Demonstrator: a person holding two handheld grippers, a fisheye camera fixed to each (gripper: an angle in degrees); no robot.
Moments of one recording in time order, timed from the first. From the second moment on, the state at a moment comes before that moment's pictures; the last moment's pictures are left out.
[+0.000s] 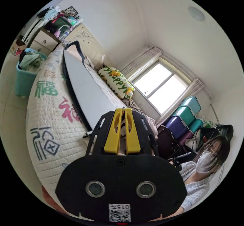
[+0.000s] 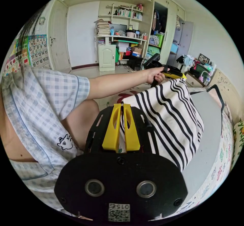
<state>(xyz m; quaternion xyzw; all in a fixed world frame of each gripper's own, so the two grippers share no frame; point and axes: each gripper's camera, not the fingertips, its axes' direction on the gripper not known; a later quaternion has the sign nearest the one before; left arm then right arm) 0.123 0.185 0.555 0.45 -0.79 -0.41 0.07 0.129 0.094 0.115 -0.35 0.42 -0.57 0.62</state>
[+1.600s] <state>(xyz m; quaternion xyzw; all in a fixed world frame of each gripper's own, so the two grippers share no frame) 0.099 0.200 0.484 0.36 -0.70 -0.61 -0.05 0.118 -0.233 0.127 -0.16 0.63 -0.32 0.69</state>
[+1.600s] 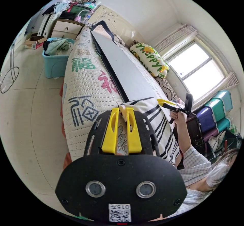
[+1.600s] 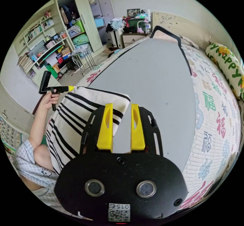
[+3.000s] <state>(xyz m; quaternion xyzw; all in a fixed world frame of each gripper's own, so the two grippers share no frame) -0.367 0.087 0.536 -0.02 -0.71 -0.69 0.14 0.093 0.089 0.032 -0.32 0.56 -0.53 0.55</state>
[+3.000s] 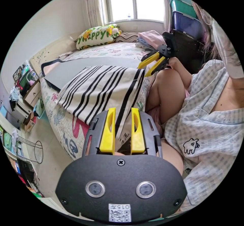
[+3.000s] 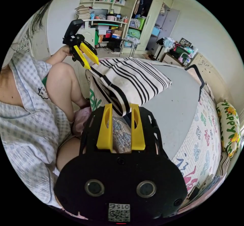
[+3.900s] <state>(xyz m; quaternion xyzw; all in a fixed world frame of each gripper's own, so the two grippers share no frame) -0.360 0.109 0.556 -0.05 -0.67 -0.74 0.07 0.126 0.105 0.026 -0.36 0.61 -0.55 0.44</state>
